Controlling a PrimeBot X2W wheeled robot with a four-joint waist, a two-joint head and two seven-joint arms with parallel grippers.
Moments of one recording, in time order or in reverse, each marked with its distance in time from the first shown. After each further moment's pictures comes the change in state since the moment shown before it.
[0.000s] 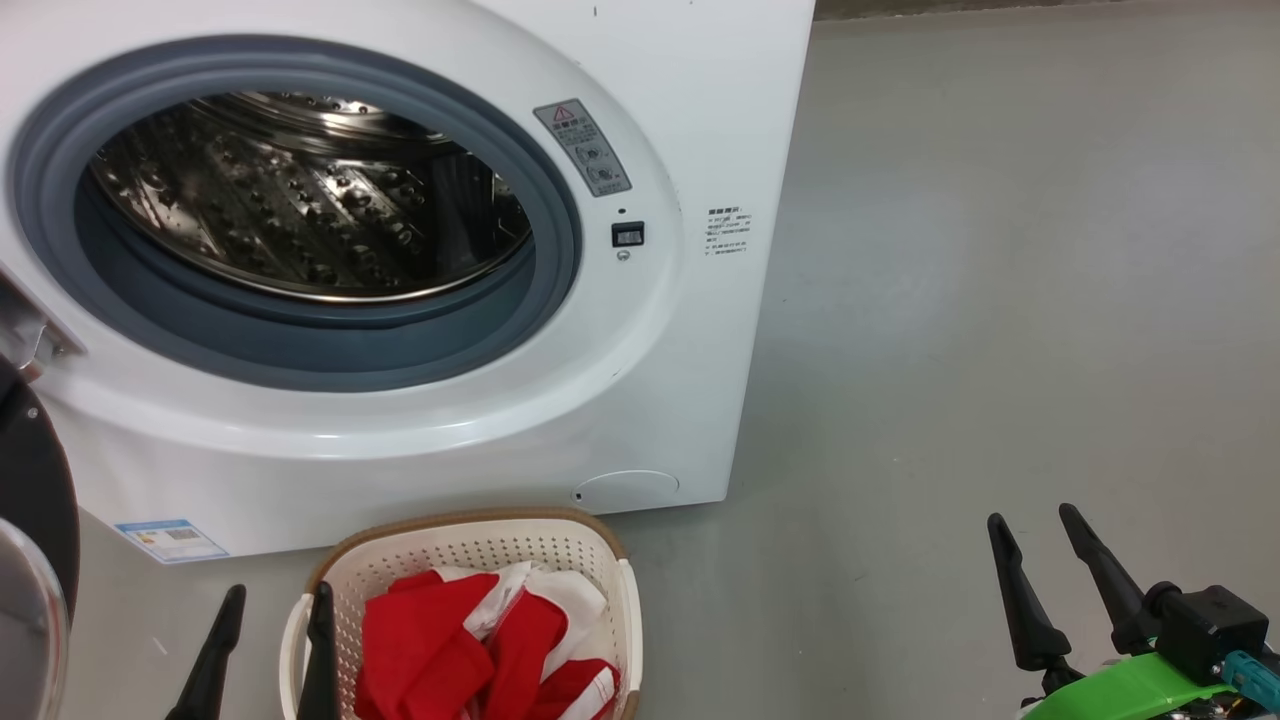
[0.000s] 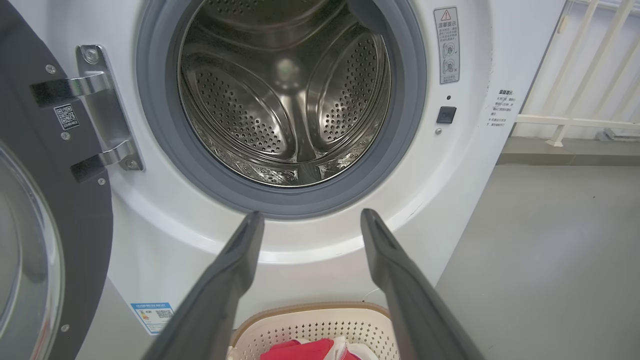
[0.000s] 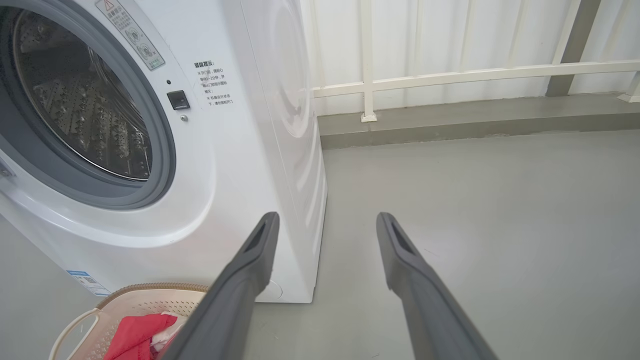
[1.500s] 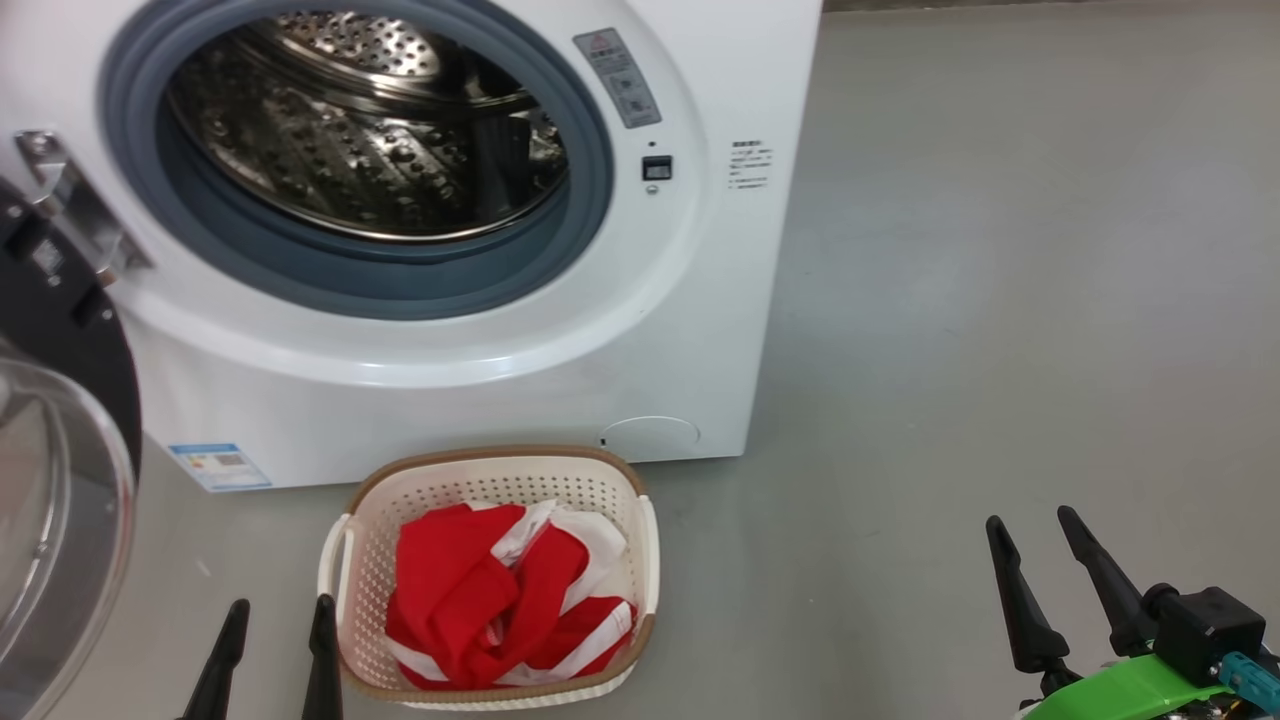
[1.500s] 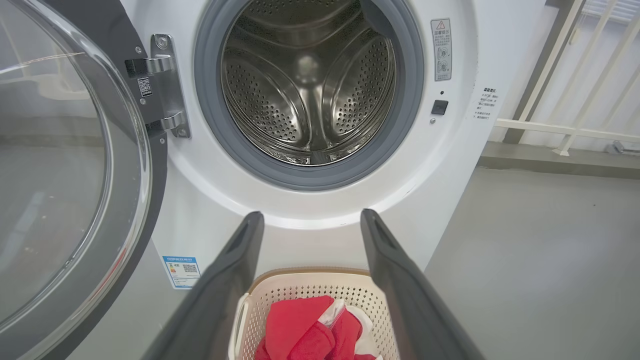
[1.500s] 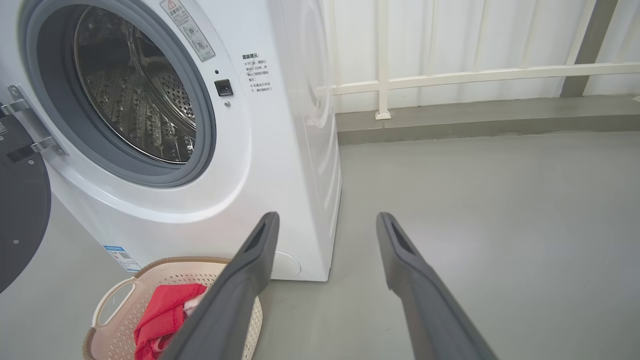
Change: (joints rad) left arm 0.019 0.000 -0.011 0.001 -0.043 0.010 0.000; right arm 0.001 0.000 0.003 0.003 0.000 0.000 0.000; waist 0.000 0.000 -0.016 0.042
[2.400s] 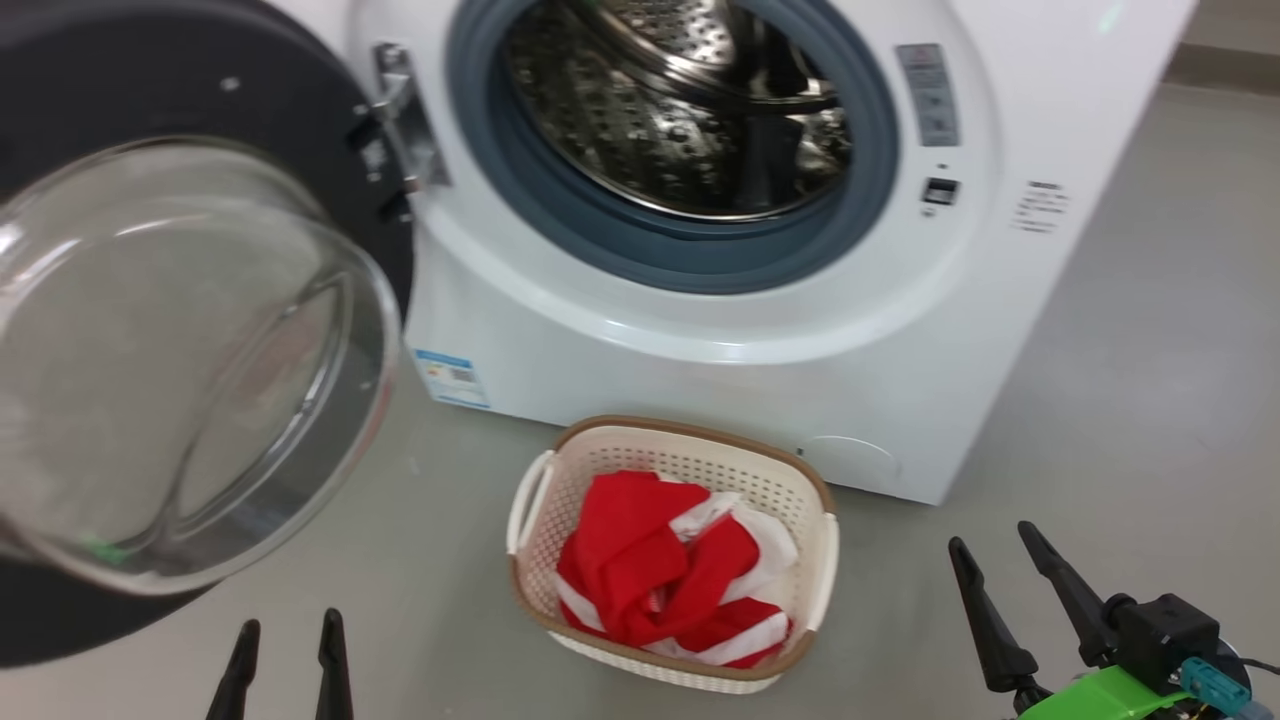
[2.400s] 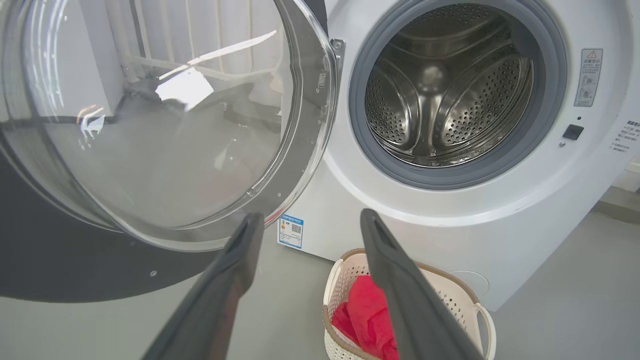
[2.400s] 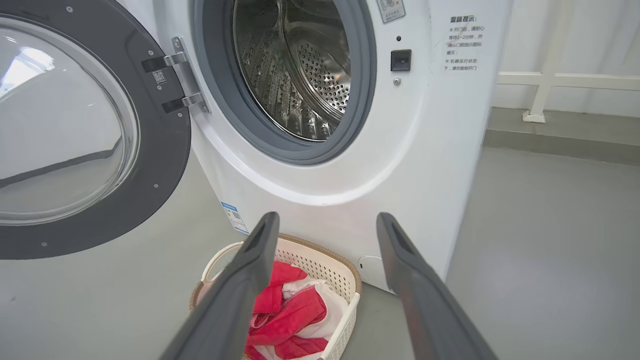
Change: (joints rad) left arm 0.007 0.000 -0.041 0.028 -0.068 0.067 0.000; right arm -0.005 -0.031 0.084 0.019 0.000 0.000 0.000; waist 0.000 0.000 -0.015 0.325
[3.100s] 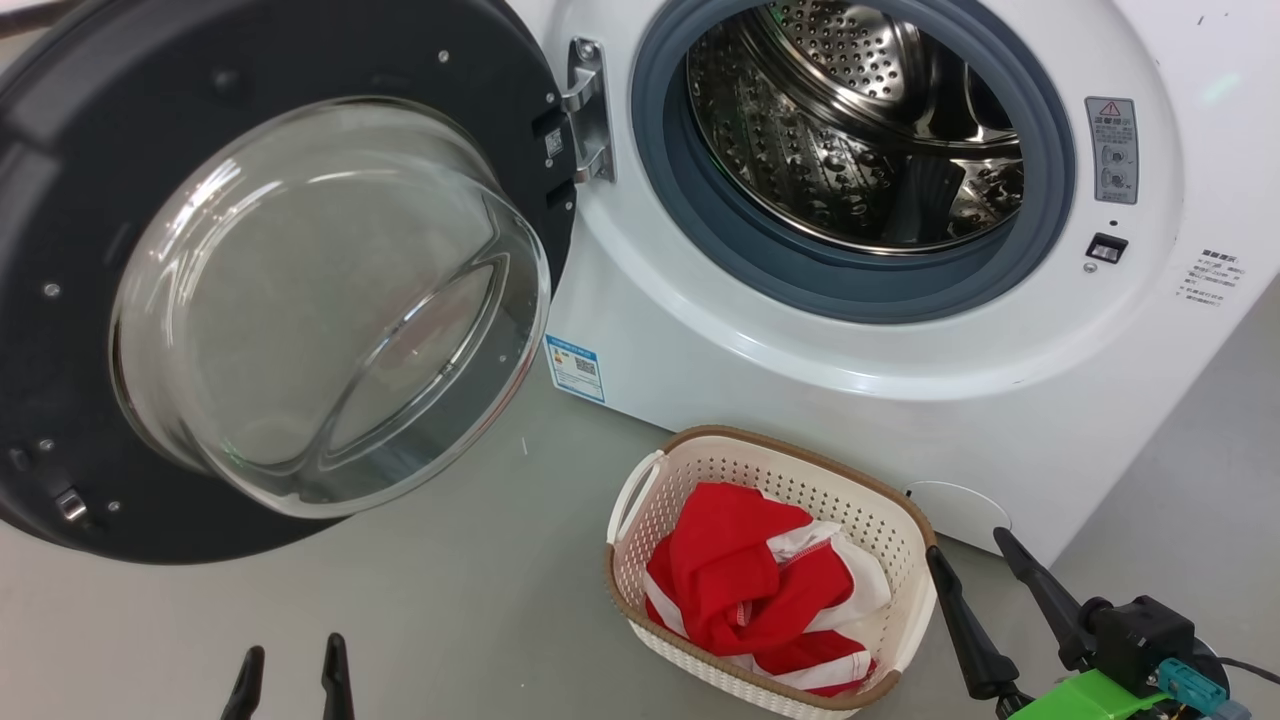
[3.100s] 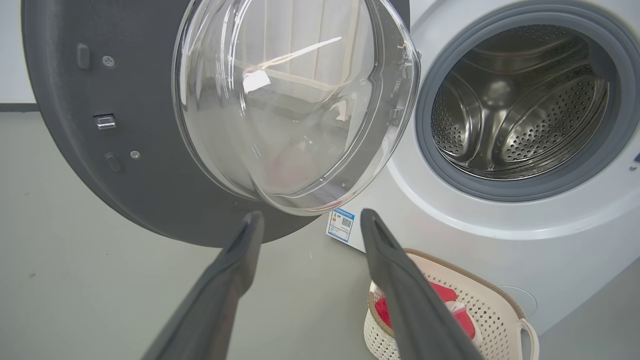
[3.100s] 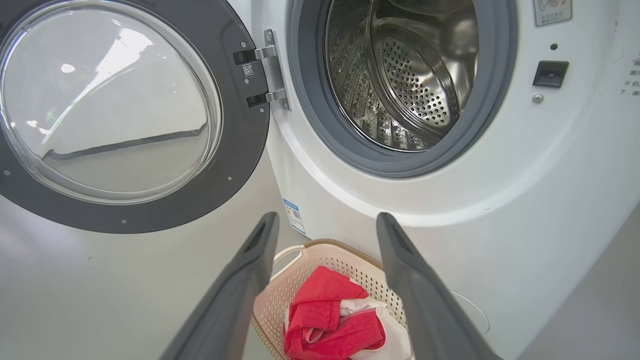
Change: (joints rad) left arm 0.038 0.000 -0.016 -0.001 -0.017 0.020 0.000; right arm -0.009 -0.005 0.046 0.013 0.006 0.000 0.000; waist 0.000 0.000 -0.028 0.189
